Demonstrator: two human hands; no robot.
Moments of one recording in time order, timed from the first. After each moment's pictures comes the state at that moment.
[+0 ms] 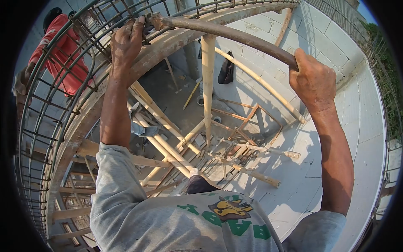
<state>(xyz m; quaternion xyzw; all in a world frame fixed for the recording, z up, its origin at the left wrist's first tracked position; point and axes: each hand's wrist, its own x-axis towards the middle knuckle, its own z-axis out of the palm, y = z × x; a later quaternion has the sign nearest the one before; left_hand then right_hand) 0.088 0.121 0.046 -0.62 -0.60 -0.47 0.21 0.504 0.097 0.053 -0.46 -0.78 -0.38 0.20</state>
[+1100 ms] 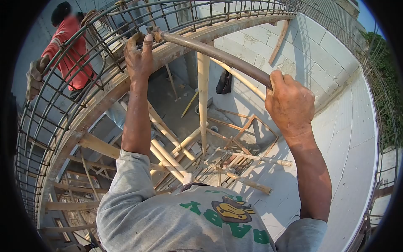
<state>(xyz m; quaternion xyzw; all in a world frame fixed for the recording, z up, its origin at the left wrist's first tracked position) 0.141 0.108 0.021 -0.50 -0.58 -0.61 0.20 0.499 0.039 0.055 -0.46 -0.79 -0.33 0.25</state>
